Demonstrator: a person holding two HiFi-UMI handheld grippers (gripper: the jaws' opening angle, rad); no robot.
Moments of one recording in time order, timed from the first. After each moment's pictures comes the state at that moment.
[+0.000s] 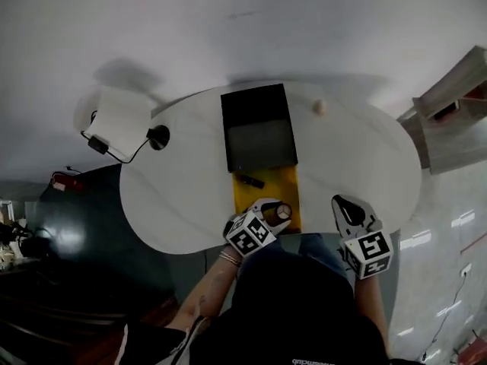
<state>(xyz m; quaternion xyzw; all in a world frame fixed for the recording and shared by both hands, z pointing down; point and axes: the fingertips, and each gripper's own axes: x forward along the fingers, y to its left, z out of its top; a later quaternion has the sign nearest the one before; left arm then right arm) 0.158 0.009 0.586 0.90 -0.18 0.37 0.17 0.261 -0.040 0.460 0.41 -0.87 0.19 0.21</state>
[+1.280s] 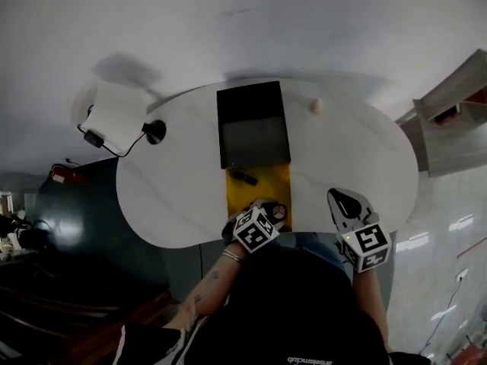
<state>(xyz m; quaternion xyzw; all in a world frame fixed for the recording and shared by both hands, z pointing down) 0.168 0.016 0.618 0.84 -0.19 0.45 0.22 0.271 -0.056 0.461 0.38 -0.88 0.18 0.21</state>
